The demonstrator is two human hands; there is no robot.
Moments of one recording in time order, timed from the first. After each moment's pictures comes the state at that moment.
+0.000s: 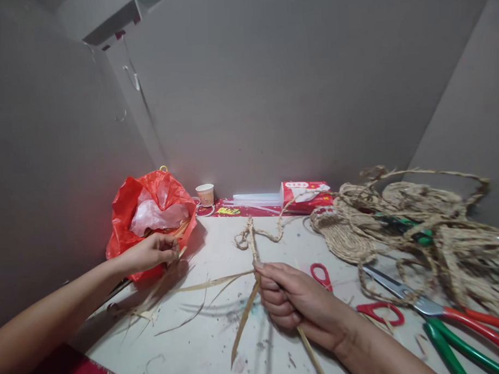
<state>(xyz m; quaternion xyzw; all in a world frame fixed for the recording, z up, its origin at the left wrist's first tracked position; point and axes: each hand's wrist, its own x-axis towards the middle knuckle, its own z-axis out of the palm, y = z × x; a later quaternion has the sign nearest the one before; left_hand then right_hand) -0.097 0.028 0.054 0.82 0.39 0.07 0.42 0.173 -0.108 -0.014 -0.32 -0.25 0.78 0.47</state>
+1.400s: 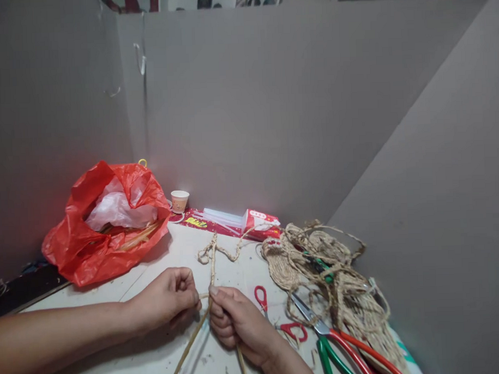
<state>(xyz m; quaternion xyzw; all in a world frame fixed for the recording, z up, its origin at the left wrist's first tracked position) 0.003 -0.048 0.009 0.64 0.35 0.21 0.65 0.165 -0.110 -0.021 -0.37 -0.35 0.74 0.44</state>
